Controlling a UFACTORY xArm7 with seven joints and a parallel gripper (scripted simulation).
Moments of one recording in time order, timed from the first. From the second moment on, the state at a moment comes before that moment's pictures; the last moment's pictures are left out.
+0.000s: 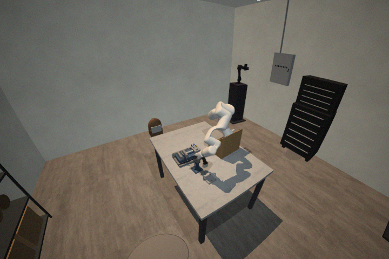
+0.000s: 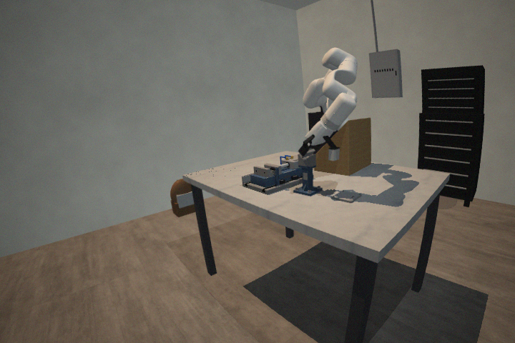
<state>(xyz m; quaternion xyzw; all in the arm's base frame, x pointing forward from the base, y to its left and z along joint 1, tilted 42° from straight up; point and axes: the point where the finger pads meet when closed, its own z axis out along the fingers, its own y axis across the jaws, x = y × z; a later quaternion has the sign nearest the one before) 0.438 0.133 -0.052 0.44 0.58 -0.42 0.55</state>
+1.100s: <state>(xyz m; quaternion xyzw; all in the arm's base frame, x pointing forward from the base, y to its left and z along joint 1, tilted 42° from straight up) 0.436 0.140 -0.044 0.44 0.58 -0.42 0.55</state>
